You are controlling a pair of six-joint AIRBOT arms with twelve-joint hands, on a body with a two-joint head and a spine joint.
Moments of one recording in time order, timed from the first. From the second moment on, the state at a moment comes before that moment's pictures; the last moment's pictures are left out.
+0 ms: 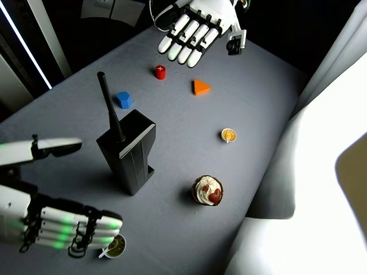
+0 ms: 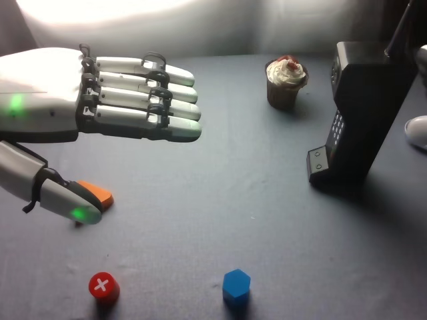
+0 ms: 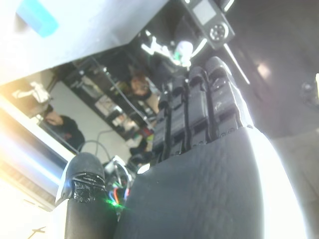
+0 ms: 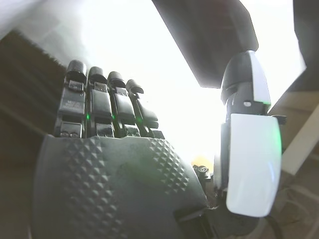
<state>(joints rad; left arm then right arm) 0.51 -0.75 1.66 1.09 -1.46 0.03 -0.84 -0.86 0.98 0.40 1.02 0.00</state>
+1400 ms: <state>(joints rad) 0.50 -0.75 1.67 1.09 -1.47 0.02 -0.69 -0.90 0.95 0.47 0.95 0.00</state>
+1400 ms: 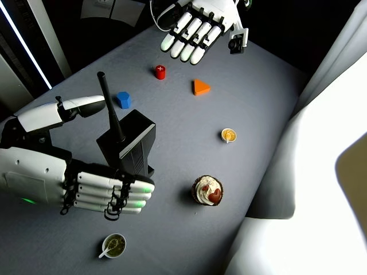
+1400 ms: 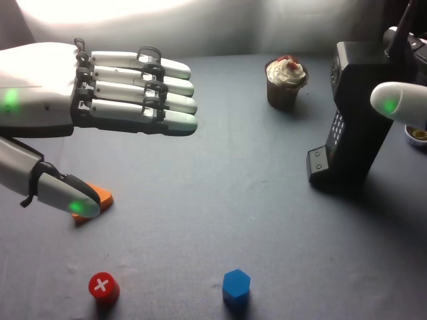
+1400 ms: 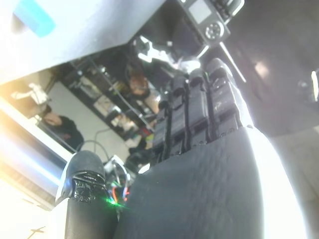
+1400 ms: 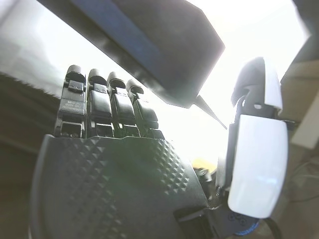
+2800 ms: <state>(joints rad) 0.49 -0.75 1.69 1.09 -1.48 0.01 -0.61 -0.95 0.98 0.45 0.94 0.00</state>
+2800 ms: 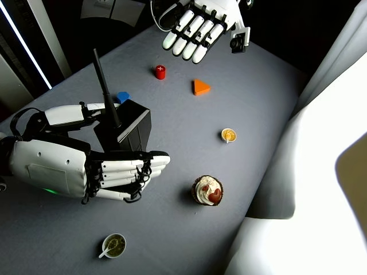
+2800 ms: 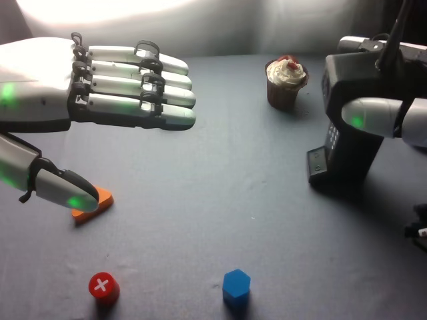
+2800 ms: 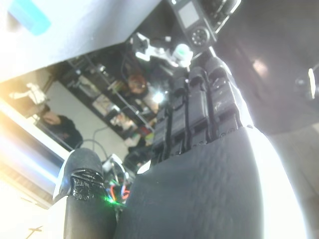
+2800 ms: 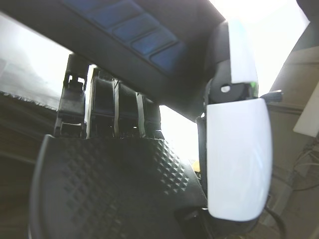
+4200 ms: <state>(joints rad) 0.43 -0.78 1.69 1.13 -1.40 -0.12 -0.49 -0.79 0.96 0.20 0.82 0.17</state>
